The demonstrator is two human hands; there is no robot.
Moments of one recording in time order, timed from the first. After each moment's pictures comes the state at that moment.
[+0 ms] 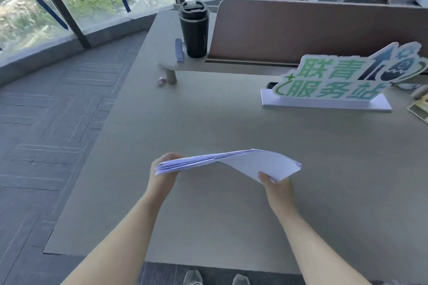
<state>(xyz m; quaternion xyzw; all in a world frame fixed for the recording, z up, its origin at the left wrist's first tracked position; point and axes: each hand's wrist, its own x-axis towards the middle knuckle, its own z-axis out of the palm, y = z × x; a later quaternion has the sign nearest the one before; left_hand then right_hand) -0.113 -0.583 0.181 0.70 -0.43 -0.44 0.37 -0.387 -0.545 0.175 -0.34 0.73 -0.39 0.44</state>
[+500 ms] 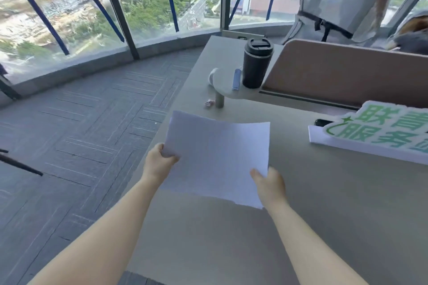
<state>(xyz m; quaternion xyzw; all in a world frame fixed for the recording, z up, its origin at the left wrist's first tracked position) 0.026 -0.636 0.214 0.77 -0.38 -0.35 0.38 -0.251 -0.635 0.215 -0.47 0.69 -0.32 0.46</state>
